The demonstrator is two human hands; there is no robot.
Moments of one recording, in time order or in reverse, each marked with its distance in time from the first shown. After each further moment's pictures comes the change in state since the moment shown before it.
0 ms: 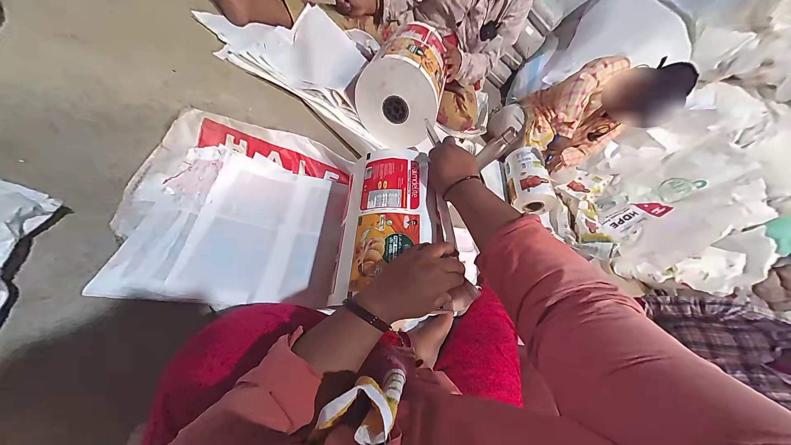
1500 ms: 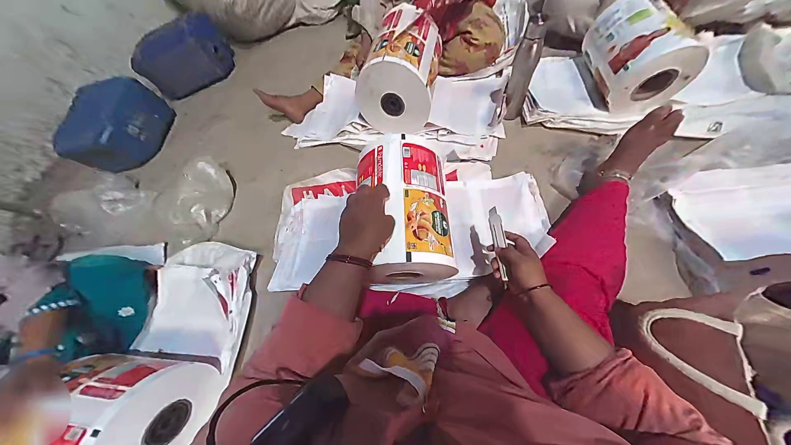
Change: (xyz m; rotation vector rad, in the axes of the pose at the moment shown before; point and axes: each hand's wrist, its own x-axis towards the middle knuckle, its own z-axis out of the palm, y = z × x) left_hand 0.062 0.039 -0.023 0.558 -0.166 -1.022; right_hand -0.307 0.044 0.153 2.187 -0.127 1.109
